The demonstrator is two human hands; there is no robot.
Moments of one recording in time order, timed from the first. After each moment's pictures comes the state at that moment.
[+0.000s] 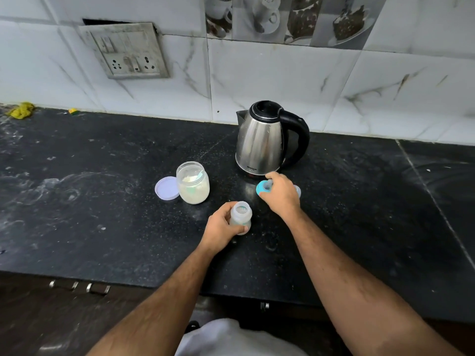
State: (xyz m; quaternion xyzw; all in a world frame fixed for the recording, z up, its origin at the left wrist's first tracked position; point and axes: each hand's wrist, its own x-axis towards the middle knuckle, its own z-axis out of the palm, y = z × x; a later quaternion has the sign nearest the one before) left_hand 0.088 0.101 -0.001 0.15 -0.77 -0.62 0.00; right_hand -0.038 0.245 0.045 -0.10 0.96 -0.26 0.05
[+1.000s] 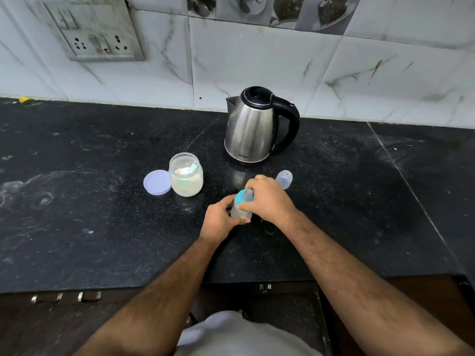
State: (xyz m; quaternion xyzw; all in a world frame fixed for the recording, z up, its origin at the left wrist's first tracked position) left_hand 0.084 0.086 -0.020 0.08 -0.79 -0.60 -0.03; right_hand 0.035 0.216 0.090 -0.19 0.97 -0.14 0.11
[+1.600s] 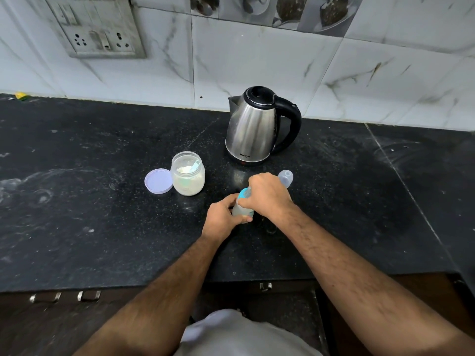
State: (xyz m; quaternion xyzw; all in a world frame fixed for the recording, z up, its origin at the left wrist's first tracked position) left_hand 0.083 0.084 -0.021 0.08 -0.79 -0.60 -0.03; right_hand 0.033 0.198 0.099 -0.17 0.98 -0.03 0.09
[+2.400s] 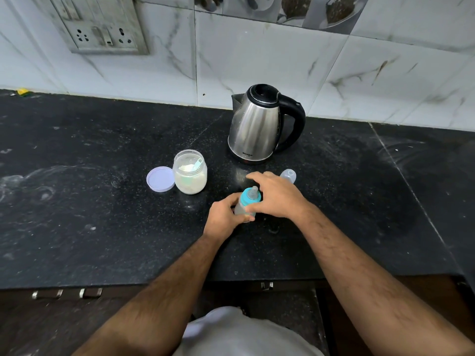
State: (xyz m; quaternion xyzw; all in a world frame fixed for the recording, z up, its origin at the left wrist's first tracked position) left_hand 0.081 0.084 -0.027 0.07 -0.79 -0.61 -0.02; right_hand 0.027 0.227 0.098 -0.21 0.95 -0.12 0.17
